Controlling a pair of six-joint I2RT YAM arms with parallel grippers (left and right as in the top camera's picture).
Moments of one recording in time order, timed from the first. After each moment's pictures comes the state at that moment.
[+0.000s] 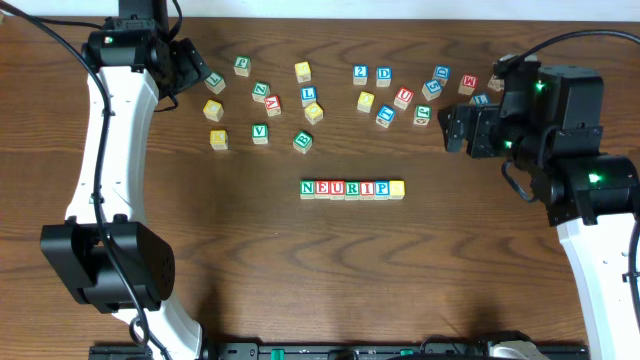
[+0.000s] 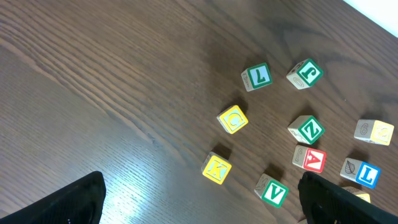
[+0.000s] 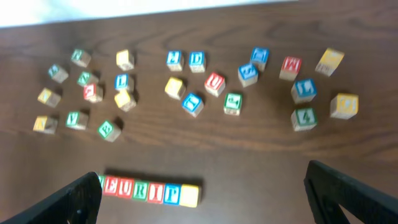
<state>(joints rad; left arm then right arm) 0.03 1.88 1.87 -1.09 -0.17 -0.51 0.10 1.27 1.36 -0.82 -0.17 0.14</state>
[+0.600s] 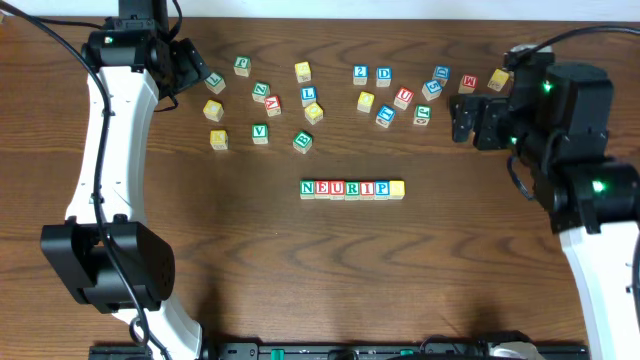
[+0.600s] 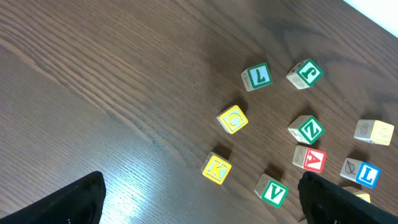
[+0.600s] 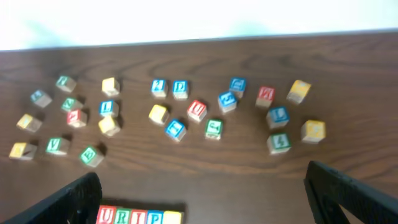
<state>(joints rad) 0.03 1.88 1.87 -1.09 -0.17 -0.51 0.10 1.21 1.33 -0.73 -0.07 0.11</state>
